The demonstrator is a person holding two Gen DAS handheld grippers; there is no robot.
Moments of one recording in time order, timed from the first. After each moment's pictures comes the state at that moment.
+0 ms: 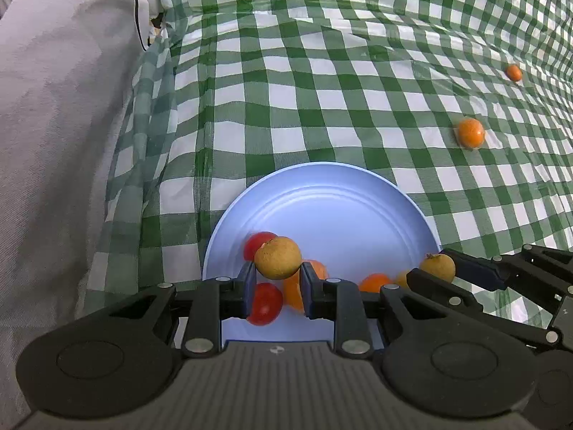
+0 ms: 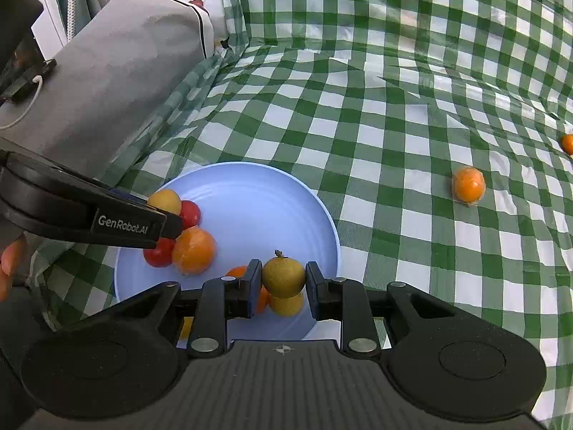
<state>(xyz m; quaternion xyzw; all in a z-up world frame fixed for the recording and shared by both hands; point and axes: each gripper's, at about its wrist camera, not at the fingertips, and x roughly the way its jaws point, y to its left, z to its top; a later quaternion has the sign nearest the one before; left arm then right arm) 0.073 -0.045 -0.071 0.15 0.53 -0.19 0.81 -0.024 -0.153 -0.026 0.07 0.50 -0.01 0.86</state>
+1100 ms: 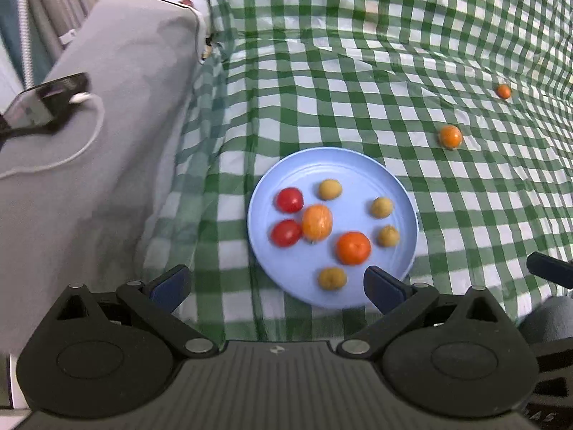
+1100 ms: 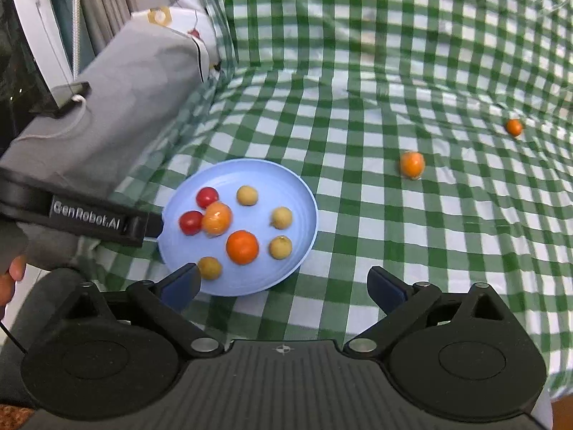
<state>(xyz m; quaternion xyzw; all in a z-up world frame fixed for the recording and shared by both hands) -0.023 0.009 0.002 0.13 0.50 -0.15 0.84 -0.118 -0.131 0.054 0.09 0.48 -0.05 0.87</state>
